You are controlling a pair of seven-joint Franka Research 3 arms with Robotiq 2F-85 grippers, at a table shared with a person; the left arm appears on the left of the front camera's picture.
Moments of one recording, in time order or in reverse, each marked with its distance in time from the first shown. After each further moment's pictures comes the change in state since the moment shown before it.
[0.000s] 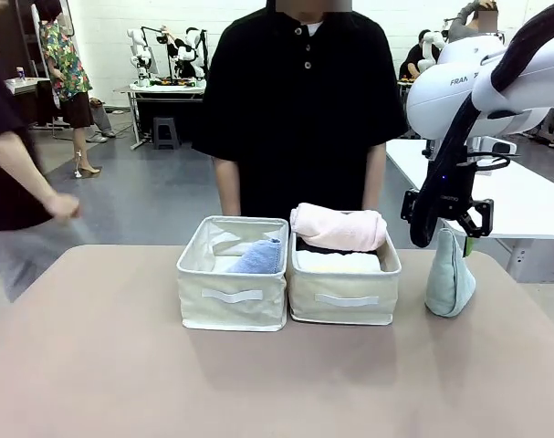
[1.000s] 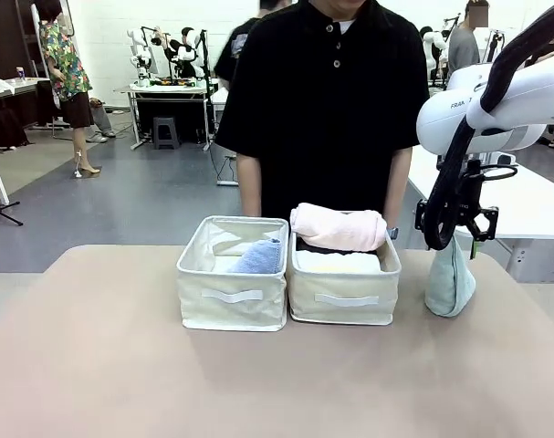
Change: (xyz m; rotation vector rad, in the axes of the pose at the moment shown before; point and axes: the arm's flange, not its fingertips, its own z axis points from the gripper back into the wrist) left arm 0.000 0.000 0.000 0.000 0.000 0.000; right arm 0.071 0.005 -0.036 -0.008 0.006 0.168
